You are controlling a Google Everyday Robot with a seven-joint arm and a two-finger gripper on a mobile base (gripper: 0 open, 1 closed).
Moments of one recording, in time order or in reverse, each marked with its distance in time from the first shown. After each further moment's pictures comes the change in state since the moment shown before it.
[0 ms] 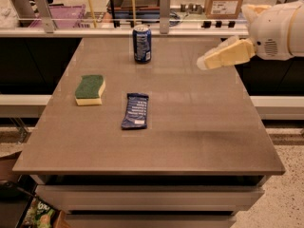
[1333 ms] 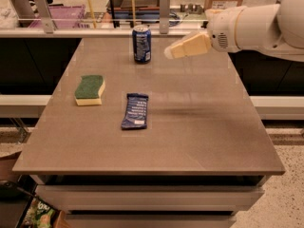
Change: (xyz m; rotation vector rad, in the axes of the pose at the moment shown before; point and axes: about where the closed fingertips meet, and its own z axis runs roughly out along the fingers) arm -0.014 -0.003 0.098 -0.066 -0.070 0.102
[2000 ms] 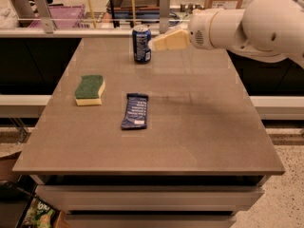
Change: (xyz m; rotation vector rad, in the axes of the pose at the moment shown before) arm -0.008 -0.009 0.057 0.055 -0.048 0.068
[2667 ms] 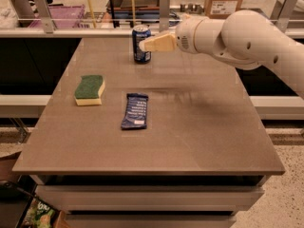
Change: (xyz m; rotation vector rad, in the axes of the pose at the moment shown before) arm 0.006 -0.001 0.048 0.007 -0.067 0.024
